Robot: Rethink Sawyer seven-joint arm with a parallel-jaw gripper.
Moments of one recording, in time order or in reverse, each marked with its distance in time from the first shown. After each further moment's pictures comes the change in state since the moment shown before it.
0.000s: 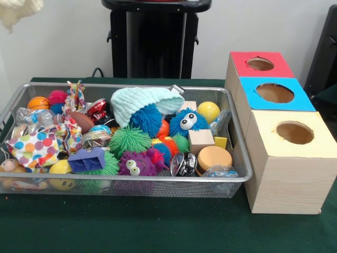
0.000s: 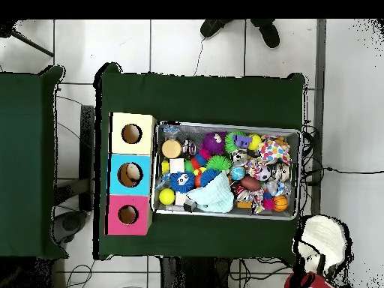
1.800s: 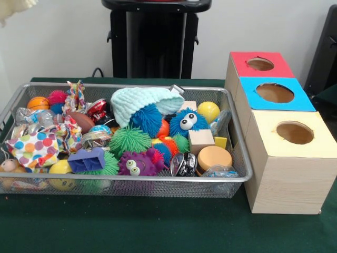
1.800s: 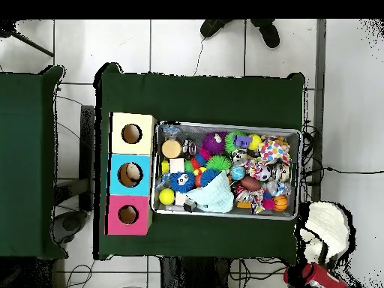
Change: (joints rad) arm -0.009 0.008 0.056 0.033 0.153 -0.152 0.000
